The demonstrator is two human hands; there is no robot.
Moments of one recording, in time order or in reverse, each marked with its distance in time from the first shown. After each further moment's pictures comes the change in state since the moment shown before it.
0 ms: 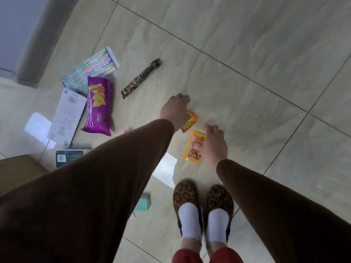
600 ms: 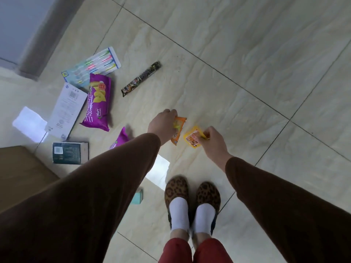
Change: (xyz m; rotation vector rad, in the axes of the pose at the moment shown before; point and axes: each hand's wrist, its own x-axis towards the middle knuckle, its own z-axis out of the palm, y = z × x) left_hand -0.047 -0.015 0.008 -0.091 -0.067 -0.082; right_hand -0.008 0.016 -0.036 0.475 -0.045 0.080
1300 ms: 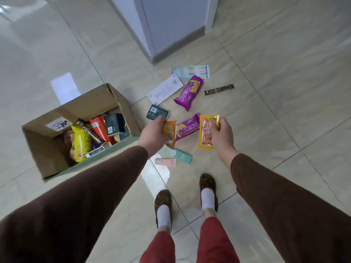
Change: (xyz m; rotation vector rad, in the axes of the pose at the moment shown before) left_hand -0.433 -0.156 -0.159 -0.488 0.368 -0.295; right_hand -0.315 -0.255 0.058 0.102 0.062 -0.254
